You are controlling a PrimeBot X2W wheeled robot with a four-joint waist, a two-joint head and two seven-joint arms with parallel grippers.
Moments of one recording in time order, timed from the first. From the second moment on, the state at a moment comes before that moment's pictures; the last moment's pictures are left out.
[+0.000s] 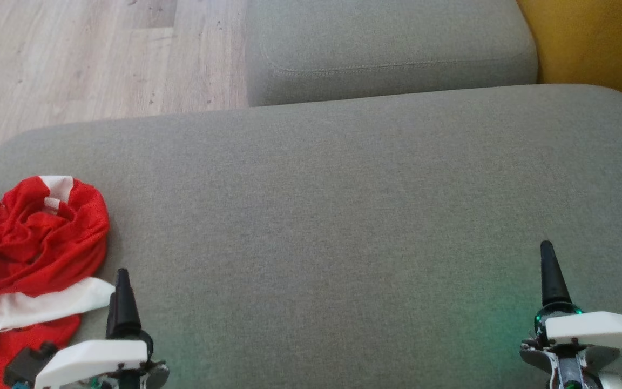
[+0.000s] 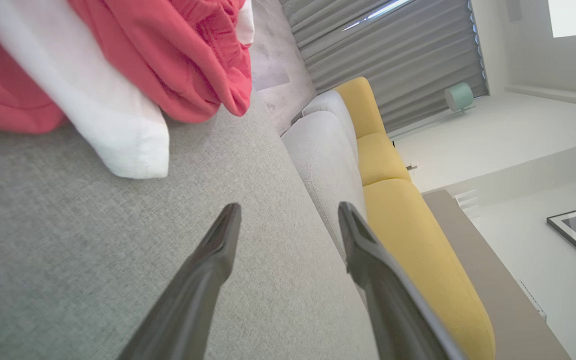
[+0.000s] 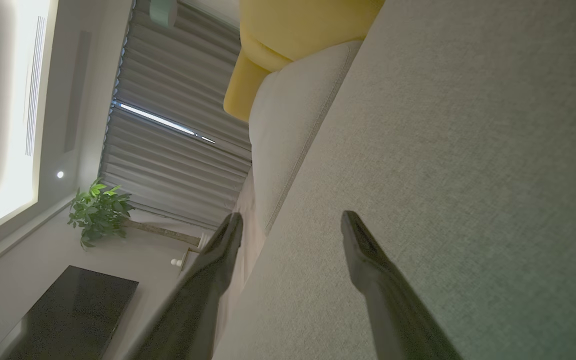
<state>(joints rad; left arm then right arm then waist) 0.01 0.04 -0.02 0.25 -1.21 -0.10 -0.02 0.01 -0.04 -0.04 0.29 1.16 0.12 -0.02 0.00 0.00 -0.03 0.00</state>
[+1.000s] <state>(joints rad) 0.06 0.04 -0.10 0.20 -0.89 -0.06 -0.10 0.08 -0.04 0.02 0.22 0.76 0.12 -0.10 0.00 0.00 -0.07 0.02</state>
